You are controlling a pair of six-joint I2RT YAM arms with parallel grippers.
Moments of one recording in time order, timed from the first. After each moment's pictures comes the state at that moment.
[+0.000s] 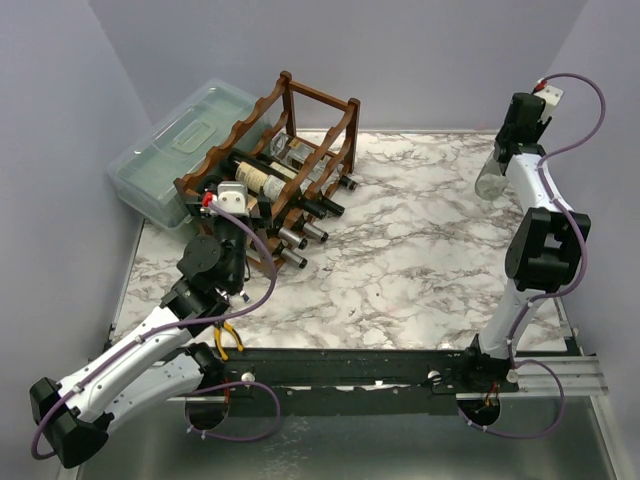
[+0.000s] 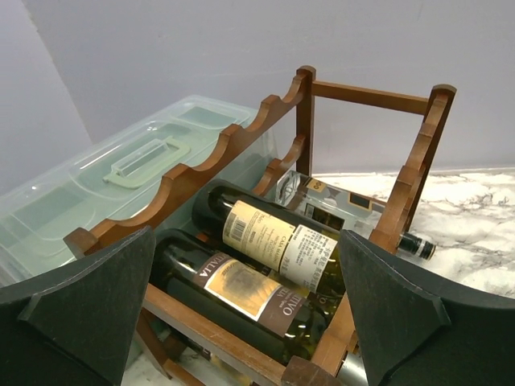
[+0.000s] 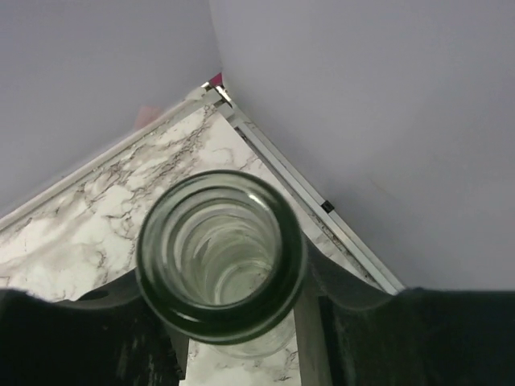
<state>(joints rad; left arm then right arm) -0.77 0.75 0.71 0.31 -0.75 0.22 -0.15 1.94 1.67 -0.11 0.50 0.18</state>
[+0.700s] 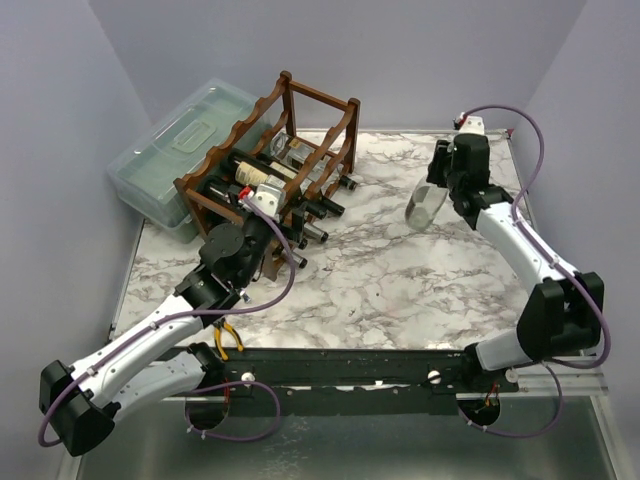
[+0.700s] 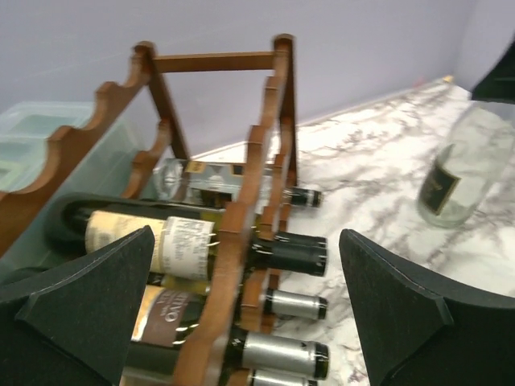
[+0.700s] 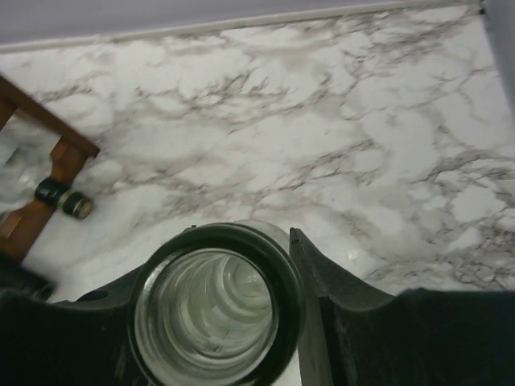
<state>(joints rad) -0.77 0.86 0.72 0.25 -0.41 0.14 0.18 1.50 1.19 -0.10 0.28 0.15</state>
